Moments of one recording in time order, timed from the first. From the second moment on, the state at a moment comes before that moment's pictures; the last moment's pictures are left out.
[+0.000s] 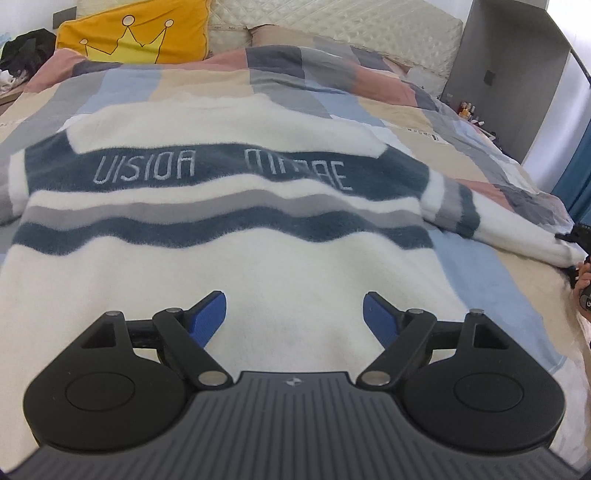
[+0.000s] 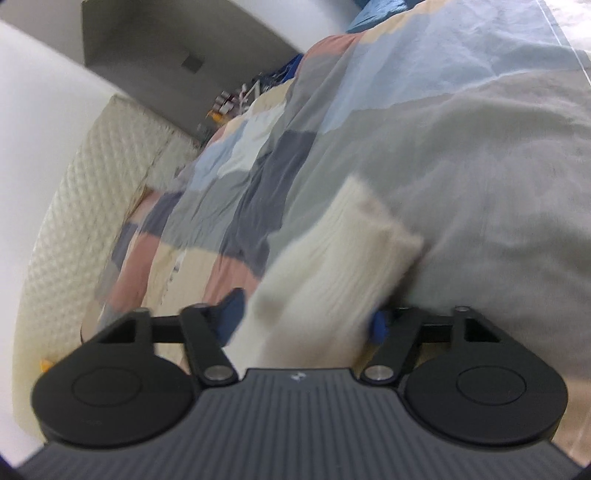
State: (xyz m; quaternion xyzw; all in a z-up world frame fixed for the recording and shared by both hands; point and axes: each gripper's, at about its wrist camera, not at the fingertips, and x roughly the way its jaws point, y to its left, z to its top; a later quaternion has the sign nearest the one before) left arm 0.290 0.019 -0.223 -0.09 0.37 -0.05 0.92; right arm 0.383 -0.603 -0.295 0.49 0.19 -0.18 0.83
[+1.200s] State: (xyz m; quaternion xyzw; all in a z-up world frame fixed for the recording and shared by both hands) left arm 0.255 0.149 -0.167 -0.18 0.28 -0.01 0.94; right arm 0.373 -0.346 0.030 0.18 0.02 0.06 0.98
